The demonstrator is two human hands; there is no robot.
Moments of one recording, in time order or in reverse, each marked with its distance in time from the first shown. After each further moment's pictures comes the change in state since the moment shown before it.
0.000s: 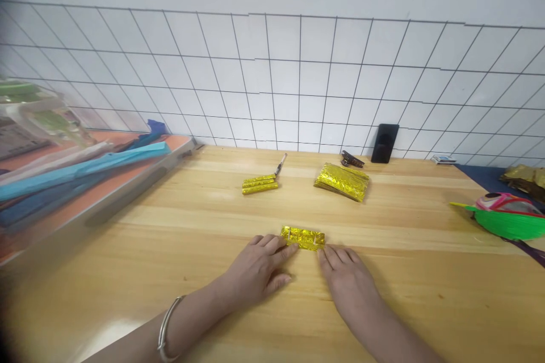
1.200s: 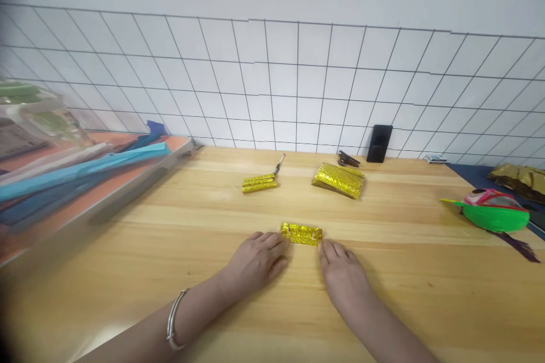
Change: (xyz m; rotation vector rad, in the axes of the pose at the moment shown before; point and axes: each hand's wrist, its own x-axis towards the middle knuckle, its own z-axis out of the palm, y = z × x) left_hand -0.001 0.002 0.002 0.068 0.034 -0.021; right_hand -0.003 -0.012 0.002 -0.062 -0.074 0.096
